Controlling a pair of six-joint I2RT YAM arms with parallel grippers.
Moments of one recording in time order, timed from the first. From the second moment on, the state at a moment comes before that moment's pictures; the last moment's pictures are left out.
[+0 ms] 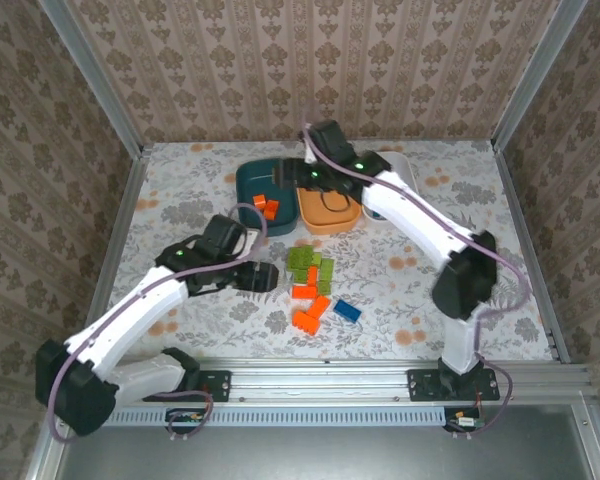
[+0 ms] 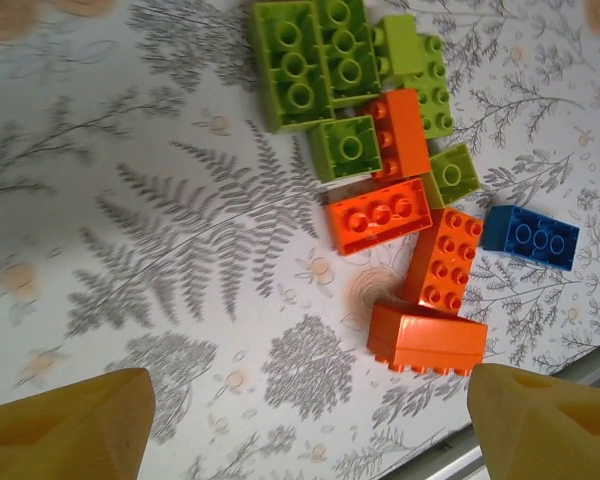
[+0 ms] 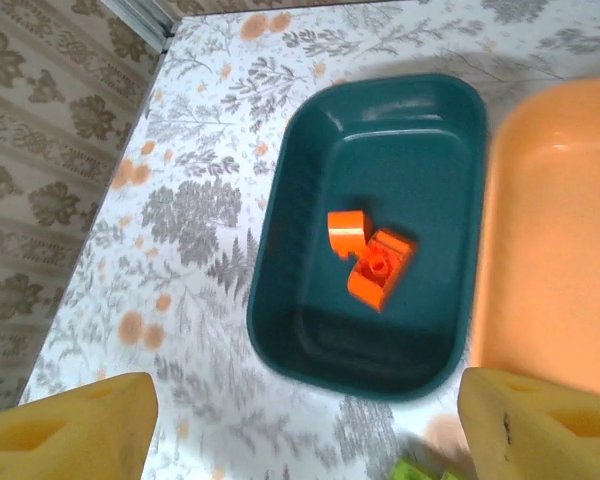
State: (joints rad) left arm -0.65 1.14 0.90 -0.81 0.21 -0.37; right arm 0.60 1.83 1.79 -0.66 -0.07 0.52
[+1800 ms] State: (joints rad) left arm -0.88 1.97 1.40 -0.80 0.02 -0.36; right arm 0.48 1.15 0.72 -0.53 -0.06 0.64
